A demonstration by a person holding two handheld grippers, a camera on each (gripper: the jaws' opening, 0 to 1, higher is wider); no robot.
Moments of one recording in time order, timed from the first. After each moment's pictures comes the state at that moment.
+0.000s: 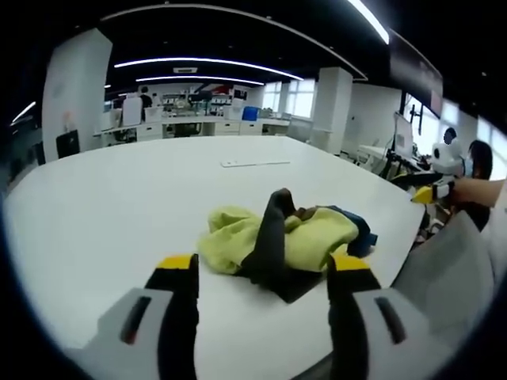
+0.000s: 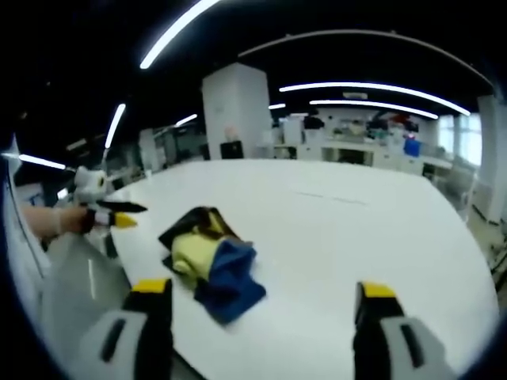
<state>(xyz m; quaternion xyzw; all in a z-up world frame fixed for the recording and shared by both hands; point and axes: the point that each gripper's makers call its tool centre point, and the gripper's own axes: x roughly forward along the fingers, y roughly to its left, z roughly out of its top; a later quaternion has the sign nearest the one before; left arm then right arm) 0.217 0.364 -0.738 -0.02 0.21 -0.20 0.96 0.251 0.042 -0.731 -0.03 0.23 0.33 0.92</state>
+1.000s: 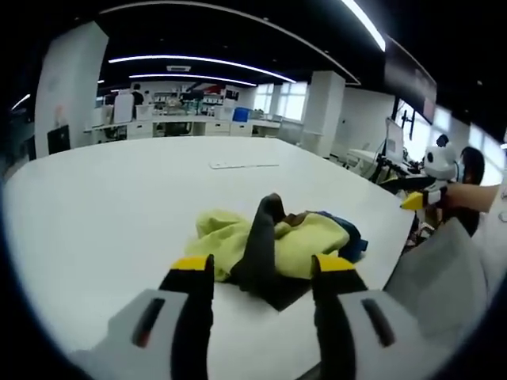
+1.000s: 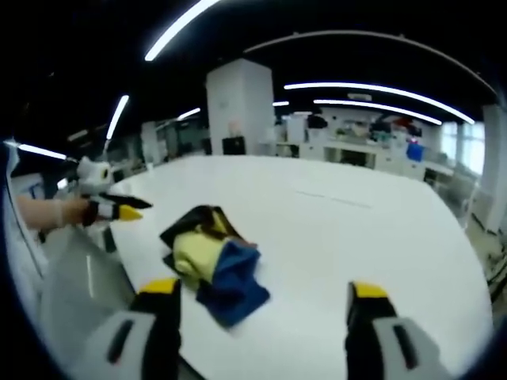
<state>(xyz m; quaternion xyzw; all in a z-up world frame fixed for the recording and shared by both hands) 0.229 0.355 -0.732 -0.04 0.21 -0.24 0.95 0.253 0.058 -0.728 -0.05 0.23 0.34 0.91</state>
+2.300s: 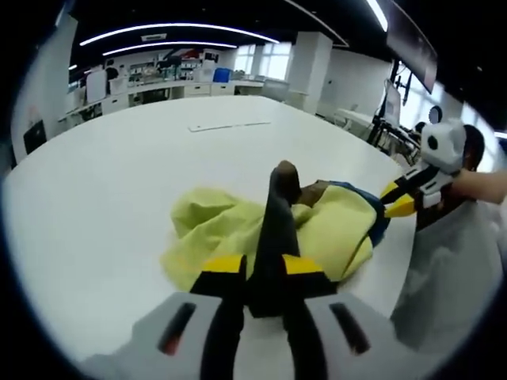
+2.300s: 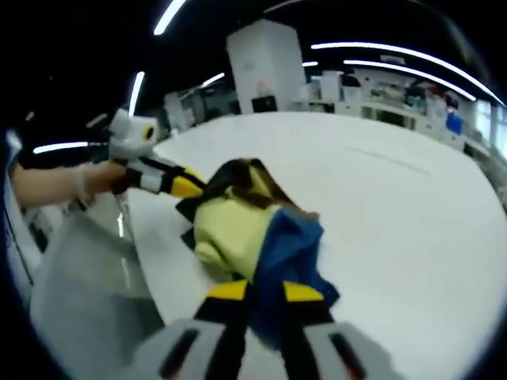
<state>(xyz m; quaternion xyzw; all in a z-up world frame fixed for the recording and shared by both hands) 0.282 0.332 -0.790 0.00 0.31 -0.29 0.91 0.247 0.151 -0.799 -0.05 0.34 0.41 0.84</state>
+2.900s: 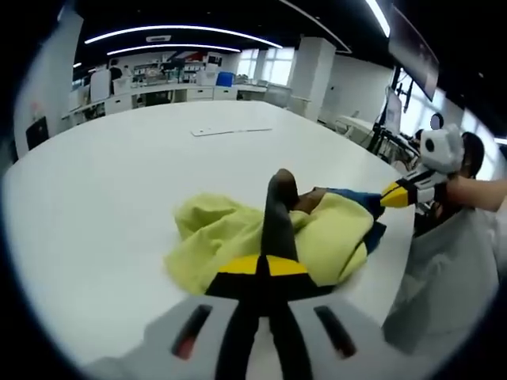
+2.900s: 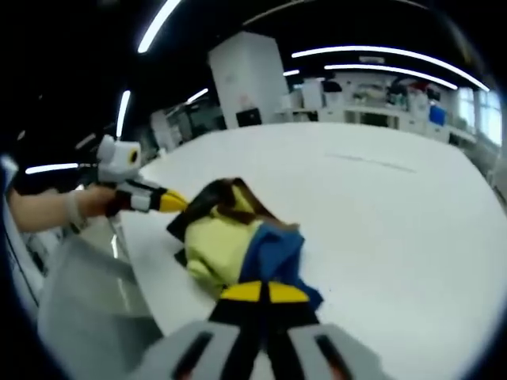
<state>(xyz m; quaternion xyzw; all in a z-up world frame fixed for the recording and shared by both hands) 0.280 0.339 -0.776 -0.01 0.29 -0.28 0.91 0.264 0.128 -0.772 -0.01 0.31 0.37 0.87</state>
